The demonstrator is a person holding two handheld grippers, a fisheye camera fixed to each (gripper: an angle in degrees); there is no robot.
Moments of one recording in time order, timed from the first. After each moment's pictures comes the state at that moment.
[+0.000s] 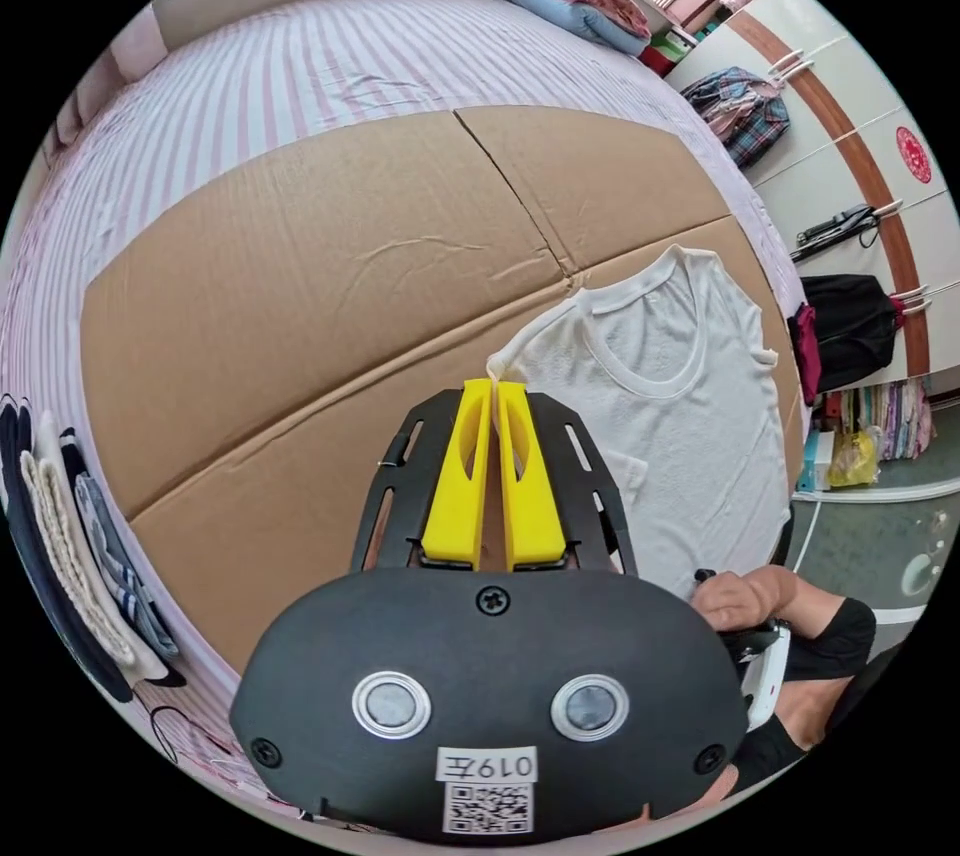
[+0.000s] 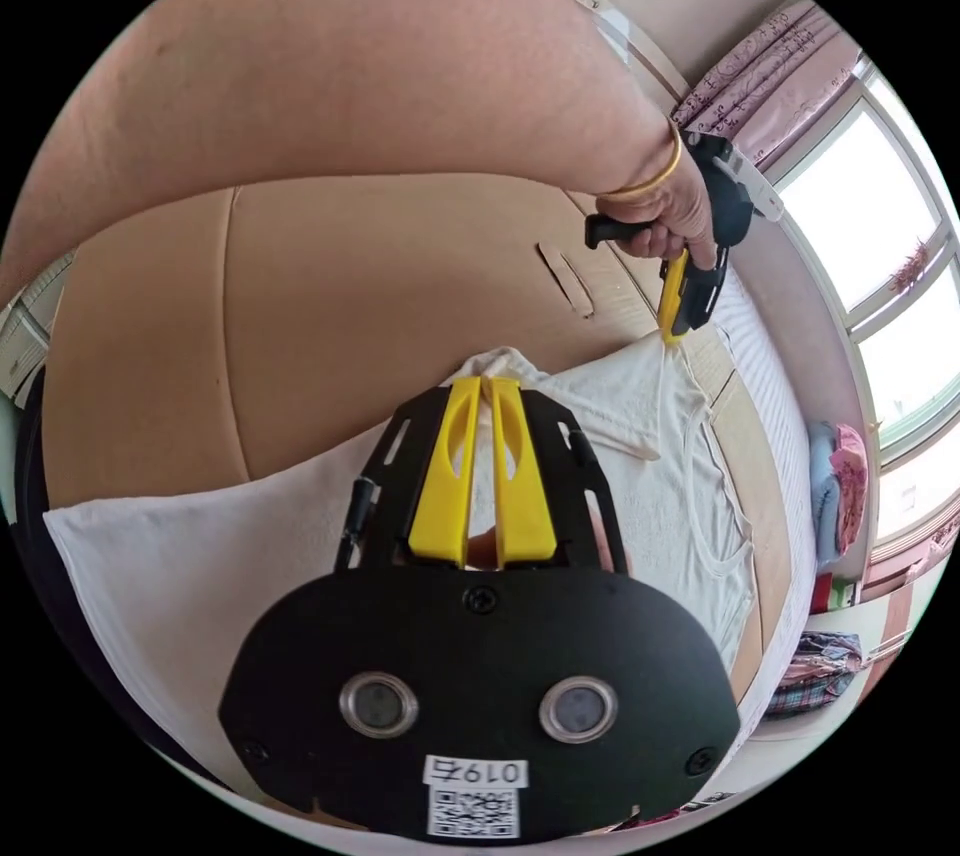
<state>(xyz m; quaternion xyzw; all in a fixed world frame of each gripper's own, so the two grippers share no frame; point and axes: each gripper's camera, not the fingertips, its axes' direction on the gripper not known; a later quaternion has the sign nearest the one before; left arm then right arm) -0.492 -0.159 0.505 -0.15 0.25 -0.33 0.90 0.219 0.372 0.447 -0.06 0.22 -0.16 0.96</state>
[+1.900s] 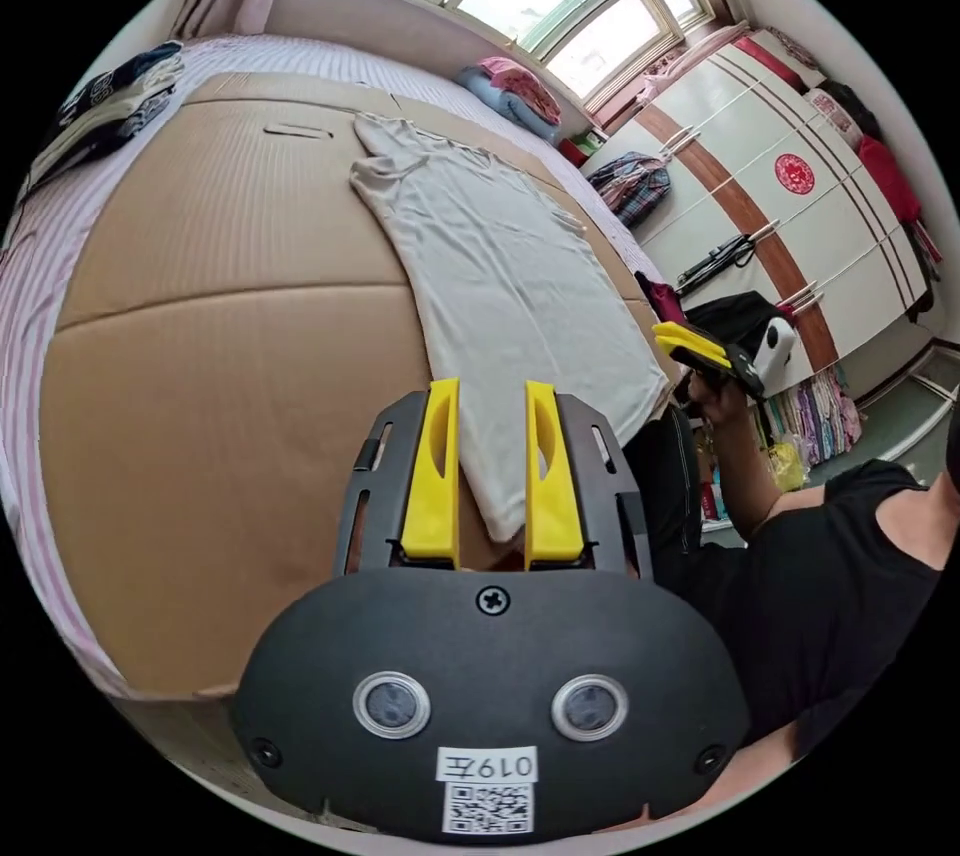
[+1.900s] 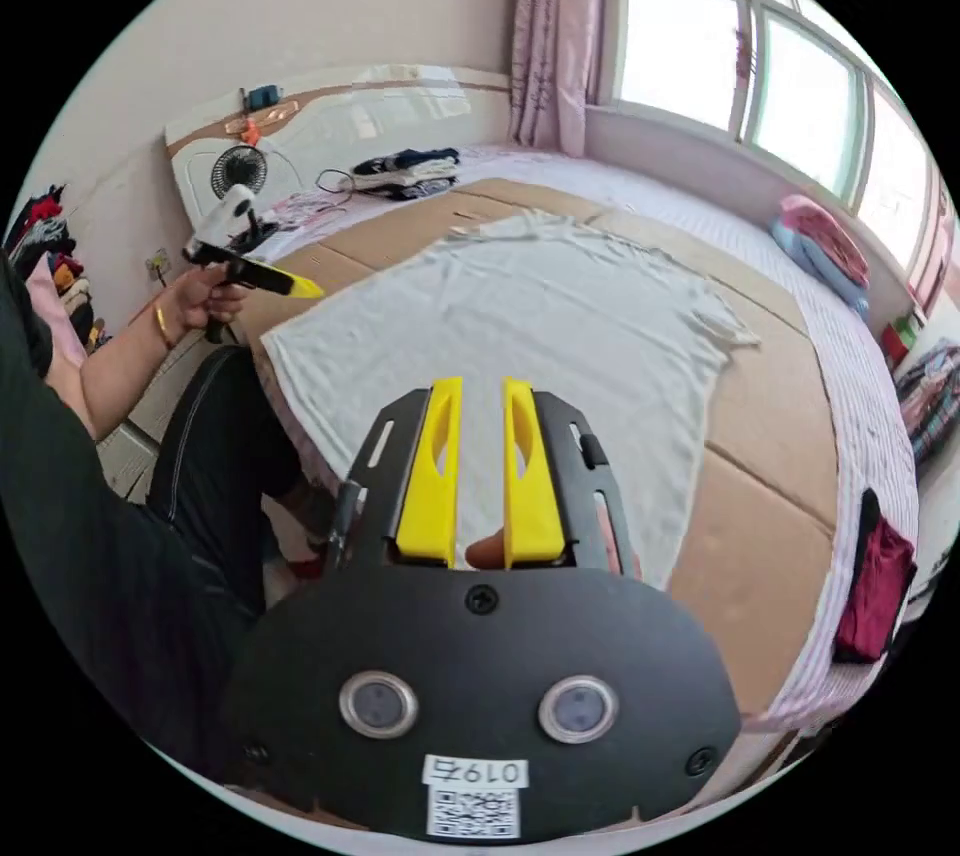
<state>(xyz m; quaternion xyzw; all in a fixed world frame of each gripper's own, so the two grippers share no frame) 0.076 0.167 -0.125 0.02 0.27 -0.47 0.84 0.030 1.040 -0.046 -0.01 0.18 0.15 0.97</state>
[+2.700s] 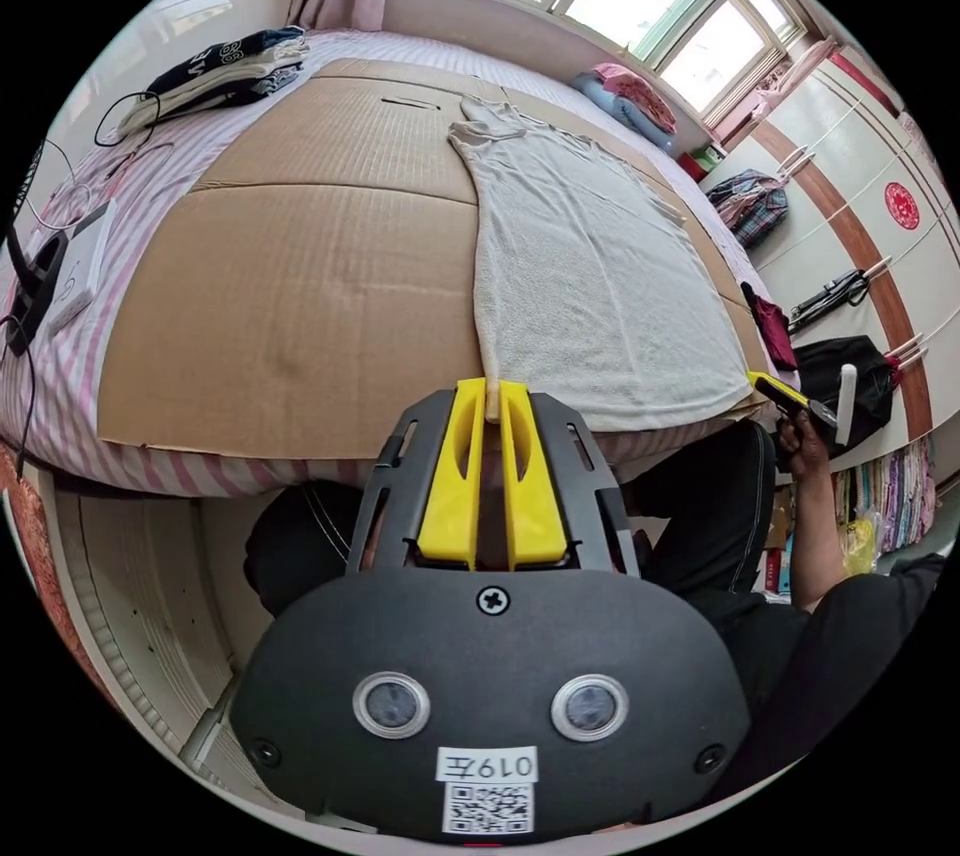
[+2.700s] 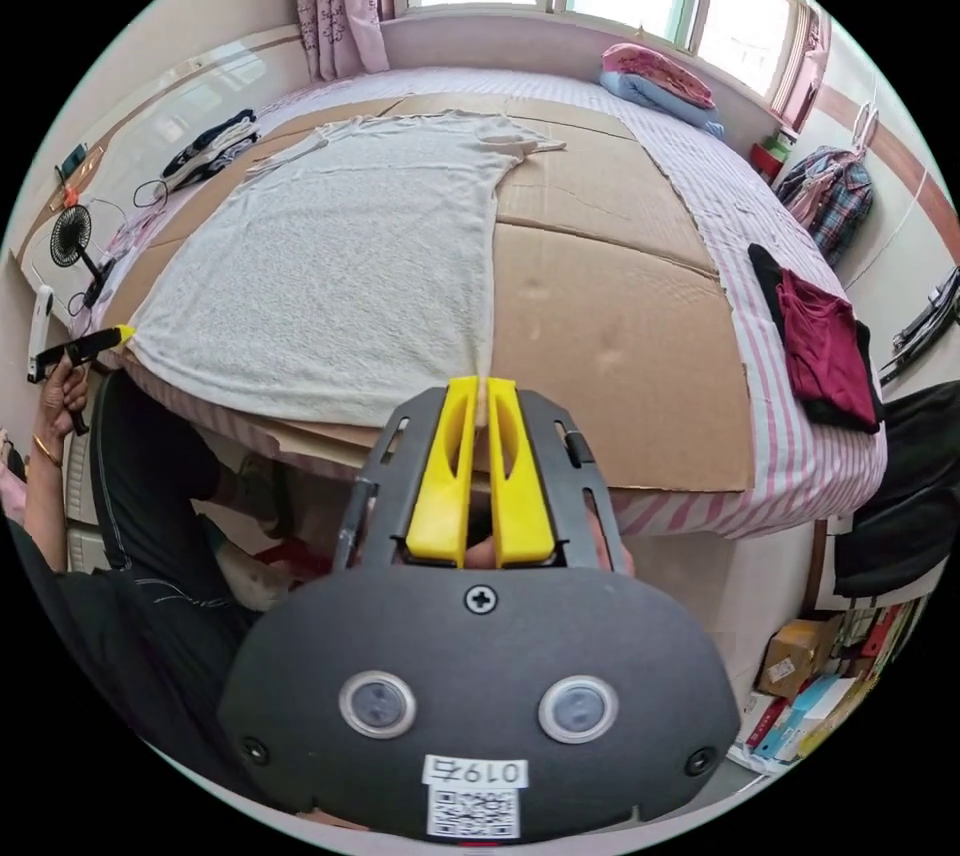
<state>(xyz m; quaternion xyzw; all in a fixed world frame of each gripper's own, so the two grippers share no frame) 0.212 0.203 -0.267 -0.05 0.16 -0.53 0.83 -0.045 1.116 -0.171 -0.07 0.27 0.29 0.92</state>
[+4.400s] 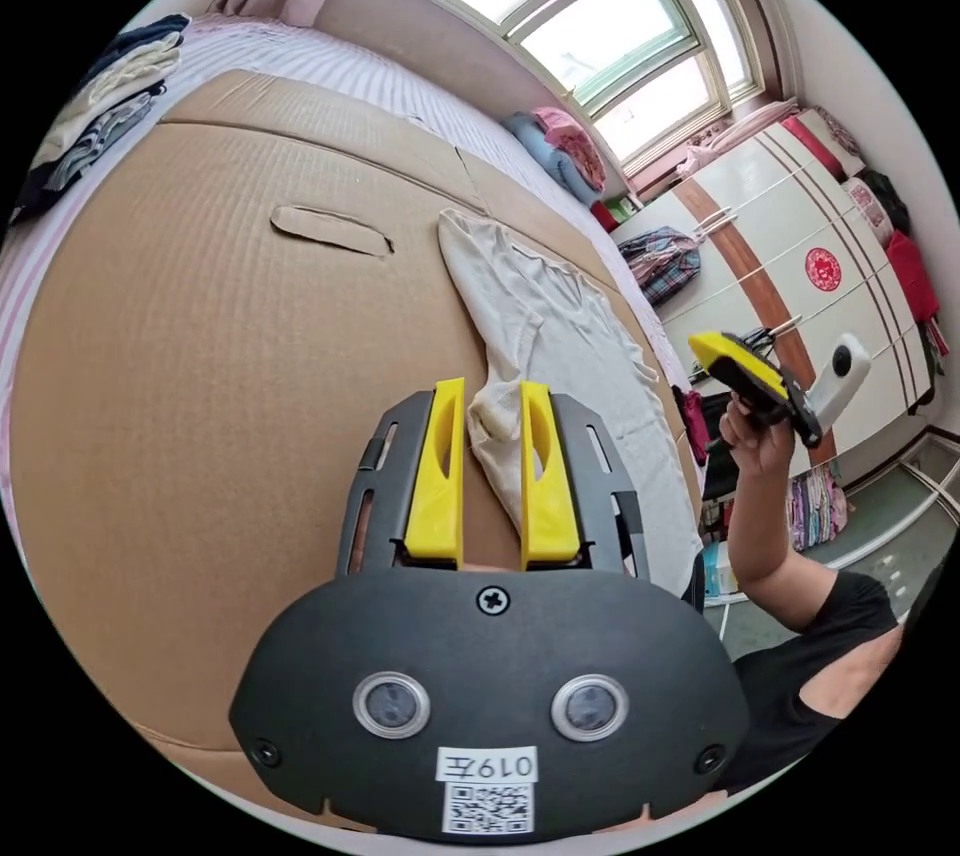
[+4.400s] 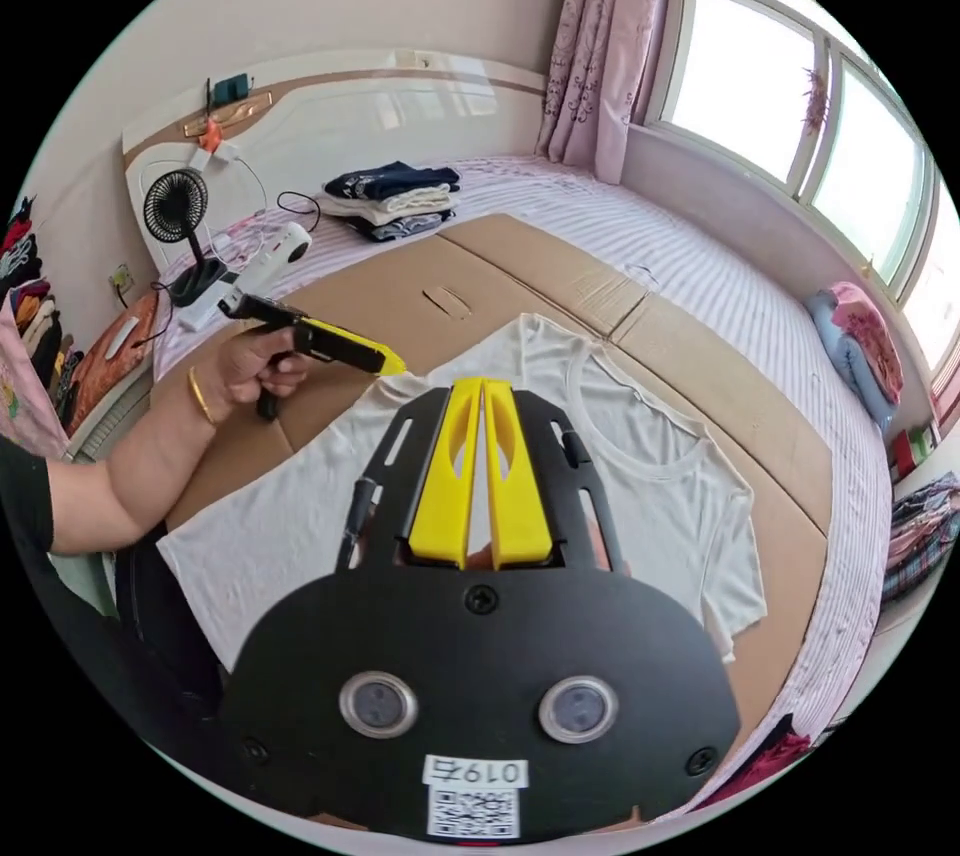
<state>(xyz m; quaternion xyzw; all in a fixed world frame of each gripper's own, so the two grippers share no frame) -0.058 0.166 0.013 0.05 0.29 -0.51 0.81 0.071 0.498 -0.052 -0.01 0.14 0.04 0.99</state>
